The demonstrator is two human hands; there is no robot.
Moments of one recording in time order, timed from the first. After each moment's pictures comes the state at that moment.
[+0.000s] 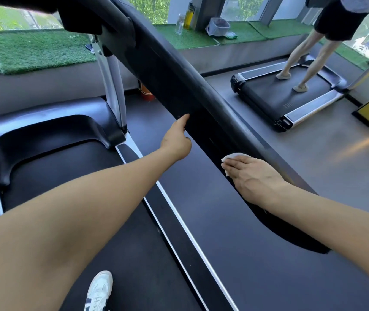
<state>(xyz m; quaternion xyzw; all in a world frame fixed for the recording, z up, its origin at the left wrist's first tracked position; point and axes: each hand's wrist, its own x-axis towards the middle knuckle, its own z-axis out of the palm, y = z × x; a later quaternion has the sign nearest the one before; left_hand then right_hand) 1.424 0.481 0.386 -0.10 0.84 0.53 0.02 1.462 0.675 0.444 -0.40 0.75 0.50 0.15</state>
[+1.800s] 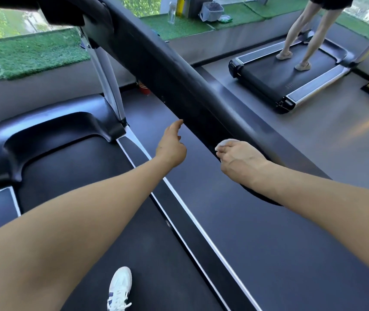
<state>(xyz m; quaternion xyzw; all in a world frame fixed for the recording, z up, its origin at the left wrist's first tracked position) 1.487 0.535 0.375 -0.11 0.85 0.52 0.03 1.492 0.707 0.433 -0.40 0.82 0.37 0.18</state>
